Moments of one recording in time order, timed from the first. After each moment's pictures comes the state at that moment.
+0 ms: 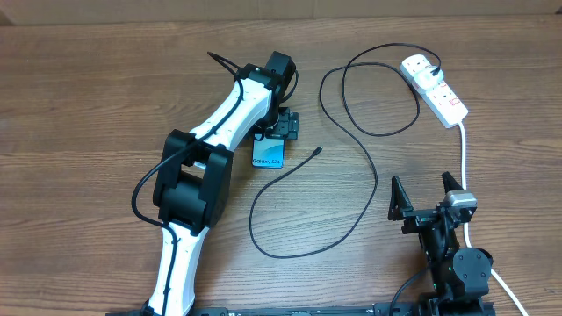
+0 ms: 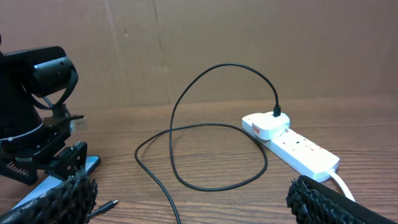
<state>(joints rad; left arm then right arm) -0.43 2.32 1.87 -1.04 -0.03 -0.38 0.07 0.01 0.02 -0.03 -0.04 0.10</state>
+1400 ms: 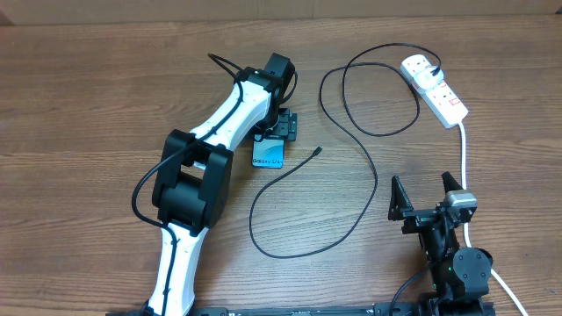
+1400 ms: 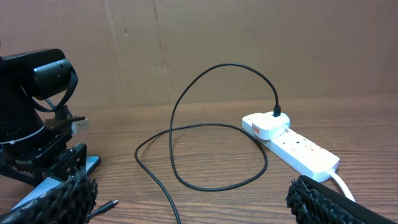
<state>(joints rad) -0.43 2.32 1.84 -0.99 -0.02 -0.37 0.07 0.01 0.02 -0.03 -0.04 0.10</state>
